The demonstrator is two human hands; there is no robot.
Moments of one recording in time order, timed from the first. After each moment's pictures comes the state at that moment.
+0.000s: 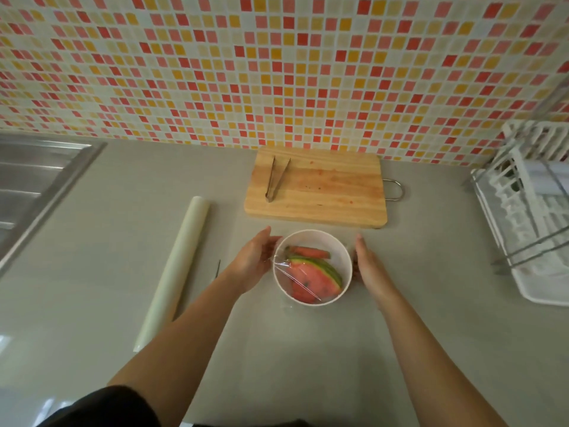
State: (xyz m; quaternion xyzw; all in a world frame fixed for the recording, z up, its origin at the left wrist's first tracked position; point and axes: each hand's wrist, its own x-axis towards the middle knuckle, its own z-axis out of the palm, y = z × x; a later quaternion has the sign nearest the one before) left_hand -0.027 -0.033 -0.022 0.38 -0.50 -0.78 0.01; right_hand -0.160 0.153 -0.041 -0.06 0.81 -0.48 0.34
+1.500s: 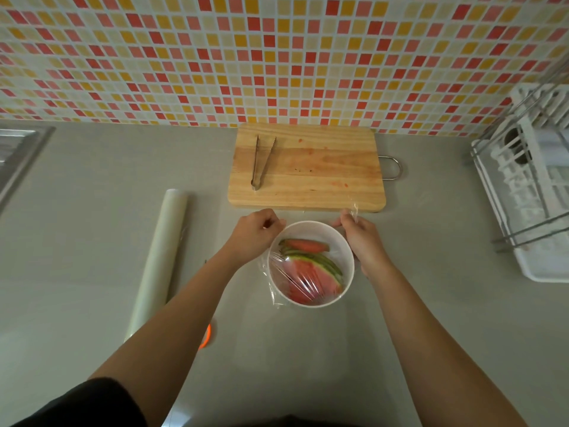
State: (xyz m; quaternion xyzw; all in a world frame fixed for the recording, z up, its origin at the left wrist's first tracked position) left_hand -0.057 -0.057 -0.014 0.27 -0.85 -0.46 -0.01; right_hand -0.176 0.119 -0.033 0.00 0.80 -0.54 0.27
